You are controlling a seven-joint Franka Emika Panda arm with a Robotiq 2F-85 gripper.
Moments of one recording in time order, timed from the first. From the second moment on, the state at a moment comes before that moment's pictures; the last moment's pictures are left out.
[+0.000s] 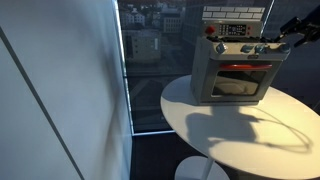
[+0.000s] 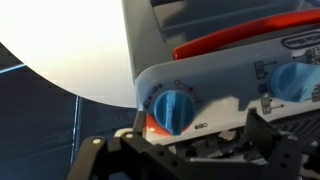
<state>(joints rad) -0.12 0.11 -0.07 -2.07 0.34 2.74 -0.08</state>
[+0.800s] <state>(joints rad) -0.12 0.11 -0.06 -2.07 0.41 2.74 -0.13</state>
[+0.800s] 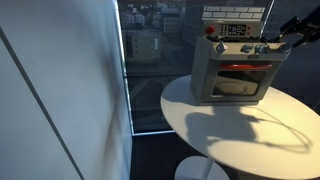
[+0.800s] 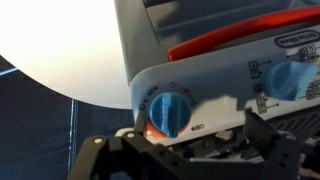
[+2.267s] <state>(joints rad) -0.14 0.10 -0.07 -2.08 0.42 2.74 -0.13</state>
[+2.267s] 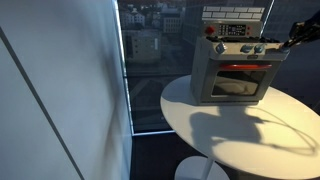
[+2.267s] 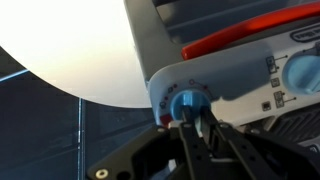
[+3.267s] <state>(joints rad) -0.15 0.10 -0.07 -2.07 0.55 2.70 -0.08</state>
